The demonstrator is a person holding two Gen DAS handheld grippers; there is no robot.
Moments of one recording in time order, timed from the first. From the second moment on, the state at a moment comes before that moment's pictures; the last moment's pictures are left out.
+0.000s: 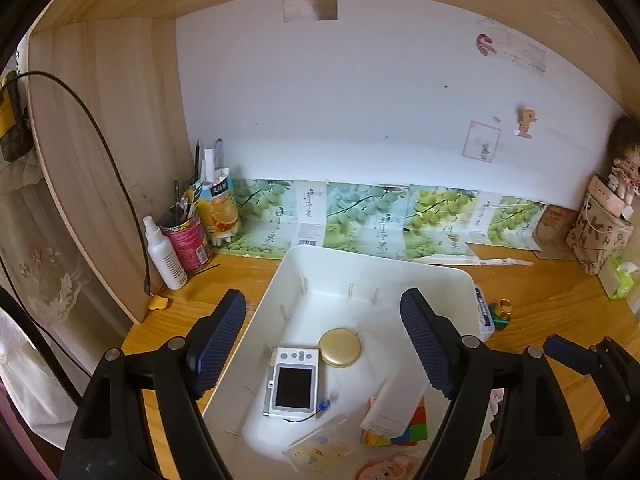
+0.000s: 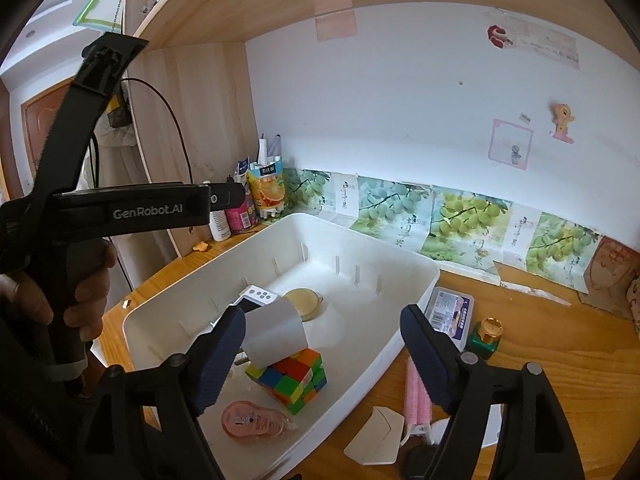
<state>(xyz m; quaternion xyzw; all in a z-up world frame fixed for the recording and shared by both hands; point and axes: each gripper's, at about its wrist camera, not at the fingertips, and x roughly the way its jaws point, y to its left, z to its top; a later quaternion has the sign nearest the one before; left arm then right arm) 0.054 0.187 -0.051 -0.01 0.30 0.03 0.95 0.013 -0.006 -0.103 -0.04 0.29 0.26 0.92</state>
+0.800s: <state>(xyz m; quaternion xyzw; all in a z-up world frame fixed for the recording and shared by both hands) 0.043 0.106 -0.046 -0.06 0.32 0.03 0.94 0.020 -0.092 -0.099 -0.05 0.32 0.26 0.91</state>
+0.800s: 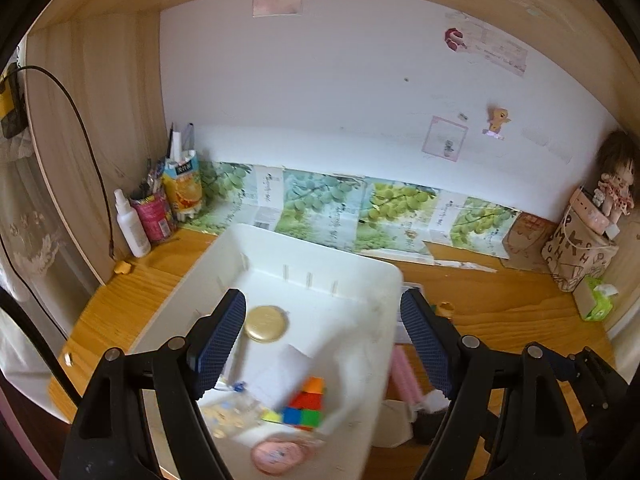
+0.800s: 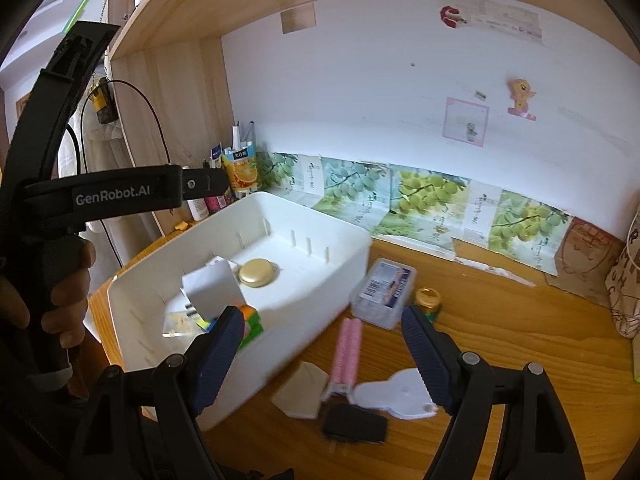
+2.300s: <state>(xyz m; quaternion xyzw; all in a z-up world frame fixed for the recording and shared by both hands) 0.064 0.010 -0.138 -0.25 0.53 0.08 0.81 0.059 -0.175 -0.190 -0.18 0.37 0.38 0.82</state>
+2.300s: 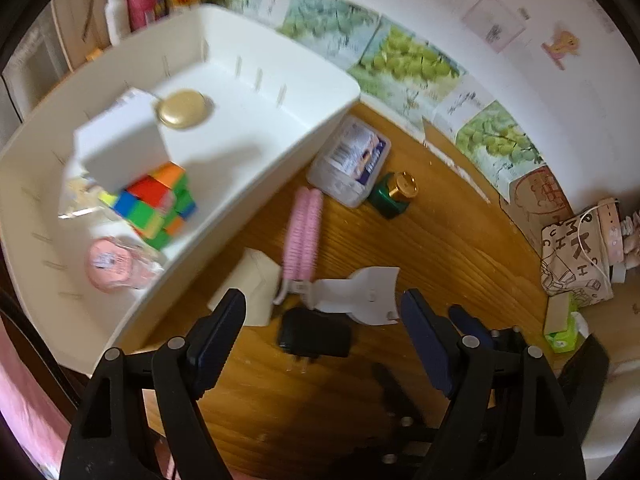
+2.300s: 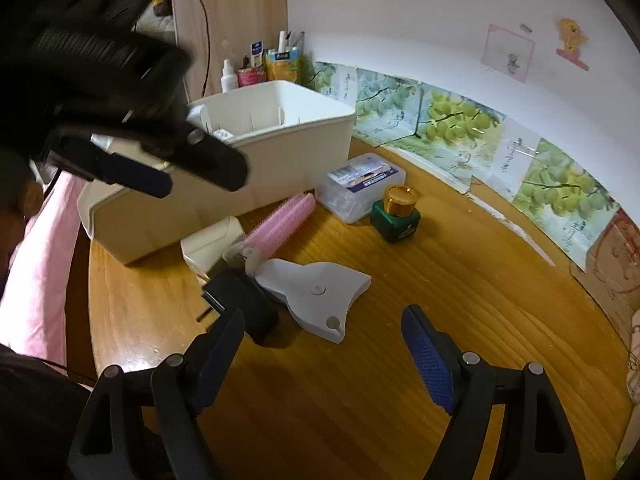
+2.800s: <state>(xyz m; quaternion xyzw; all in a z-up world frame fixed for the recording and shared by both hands) 0.132 0.003 -0.181 -0.24 0.63 0.12 0.73 0.103 -0.170 -0.217 -0.11 0.38 0.42 0.82</state>
